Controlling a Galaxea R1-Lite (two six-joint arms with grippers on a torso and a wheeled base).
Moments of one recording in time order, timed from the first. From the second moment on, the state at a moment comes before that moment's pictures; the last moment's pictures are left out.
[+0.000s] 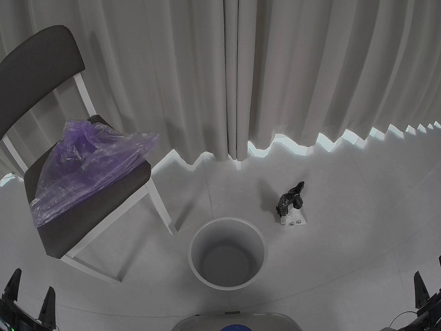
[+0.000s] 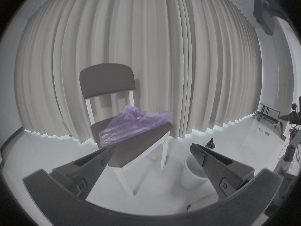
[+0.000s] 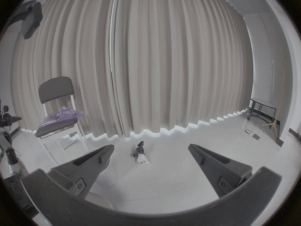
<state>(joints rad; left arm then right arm) 0.00 0.02 -0.04 -0.05 -0.05 -0.03 0.00 0.02 -0.02 -0.01 -0.01 0.02</state>
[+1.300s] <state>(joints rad) 0.17 0.74 -0.58 0.13 0.27 0.73 0.04 0.72 -0.63 -0.08 0.28 0.15</state>
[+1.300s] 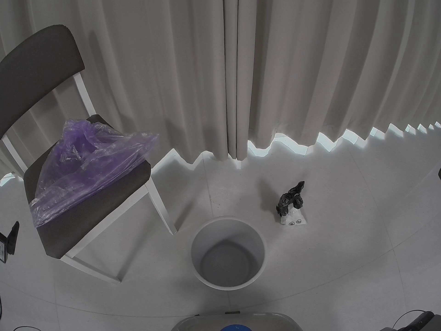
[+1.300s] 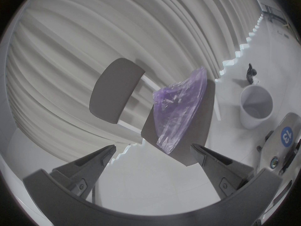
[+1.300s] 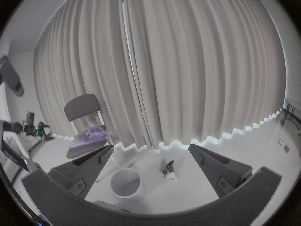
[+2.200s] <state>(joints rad) 0.32 1.30 -0.55 -0.21 0.33 0.78 0.07 0.79 -0.68 -0.08 0.28 0.45</state>
